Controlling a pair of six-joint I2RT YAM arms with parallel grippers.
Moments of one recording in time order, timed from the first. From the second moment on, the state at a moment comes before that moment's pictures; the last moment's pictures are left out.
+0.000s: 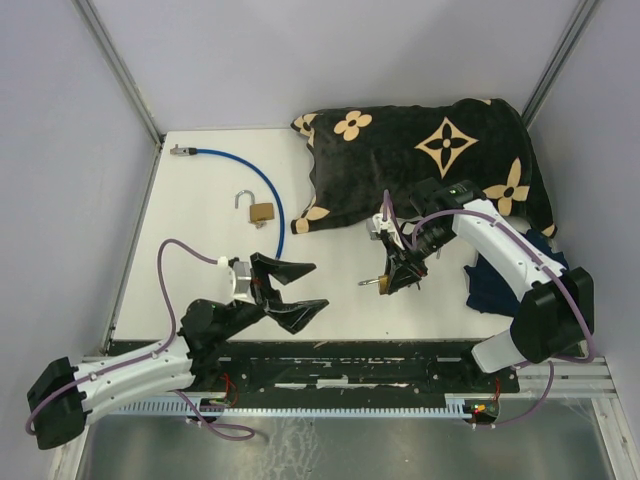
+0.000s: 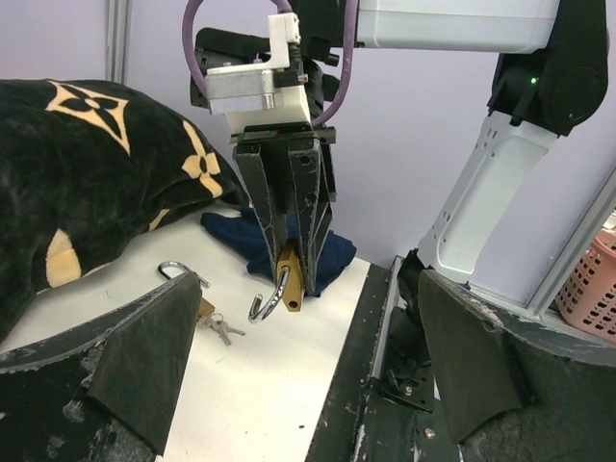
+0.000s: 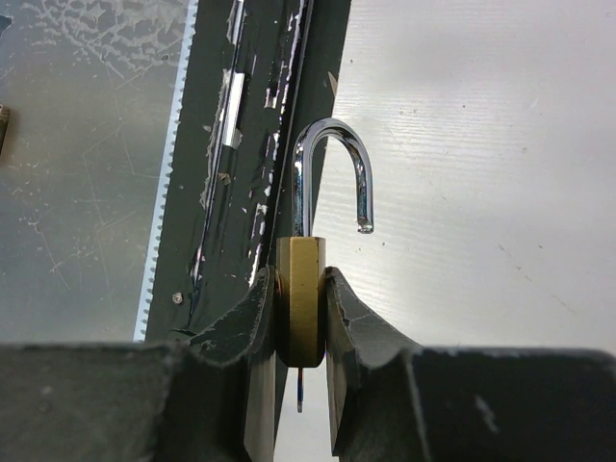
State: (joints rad) left arm -1.00 0.62 0.14 0.91 0.13 -0.34; right arm 0.41 1.48 1.26 -1.37 -0.97 -1.18
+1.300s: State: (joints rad) left arm -0.99 1.21 0.34 1.03 0.32 -0.14; right arm 0.45 1.47 1.26 -1.36 -1.00 -1.16
